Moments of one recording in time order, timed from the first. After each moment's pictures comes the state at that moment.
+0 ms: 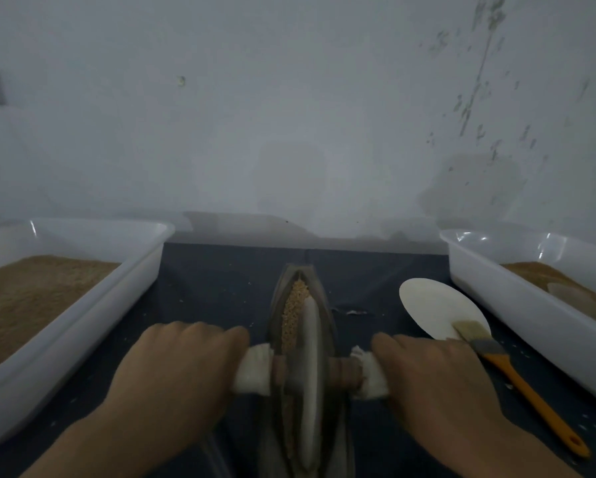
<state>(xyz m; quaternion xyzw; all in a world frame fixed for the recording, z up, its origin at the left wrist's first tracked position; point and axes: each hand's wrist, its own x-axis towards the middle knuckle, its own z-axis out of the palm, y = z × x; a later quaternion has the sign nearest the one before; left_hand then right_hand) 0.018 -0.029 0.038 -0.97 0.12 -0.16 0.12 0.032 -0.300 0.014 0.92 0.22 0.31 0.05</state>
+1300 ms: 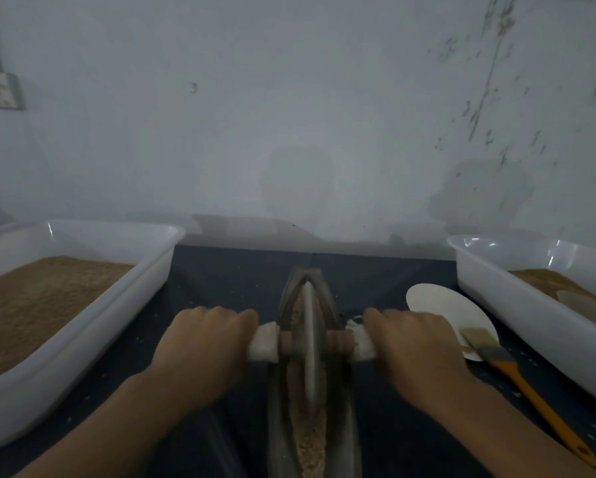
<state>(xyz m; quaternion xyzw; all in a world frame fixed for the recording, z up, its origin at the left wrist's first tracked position) 0.058 -0.022 0.023 -0.96 0.14 -0.23 0.06 0.065 -0.288 0.024 0.93 0.21 0.30 0.07</state>
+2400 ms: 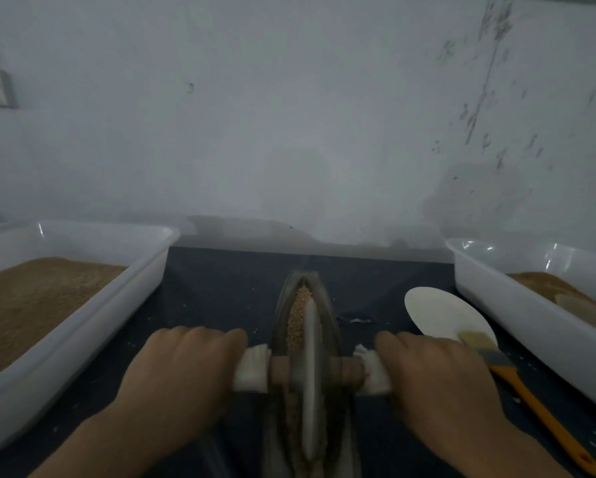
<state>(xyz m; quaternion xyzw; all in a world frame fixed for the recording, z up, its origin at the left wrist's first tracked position) 0.029 -0.021 0.032 -0.96 0.15 -0.21 0.08 0.038 -0.295 0.021 0.91 0.21 0.35 0.07</state>
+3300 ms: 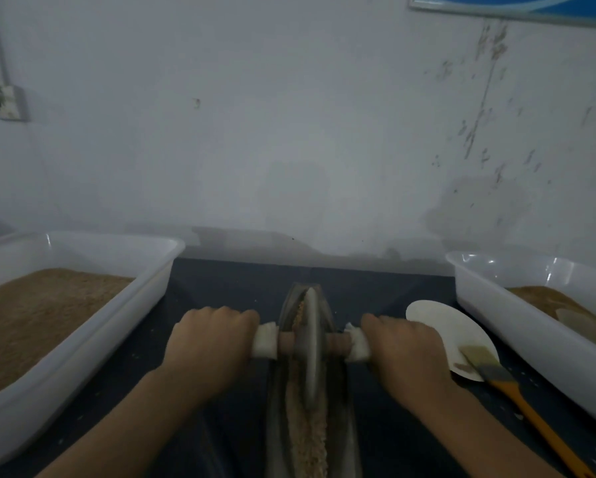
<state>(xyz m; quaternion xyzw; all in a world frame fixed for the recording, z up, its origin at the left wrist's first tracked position) 0.085 -0.025 0.024 -0.97 0.10 -0.22 0.09 0.092 -0.285 0.020 0.94 0.17 0.30 0.07</state>
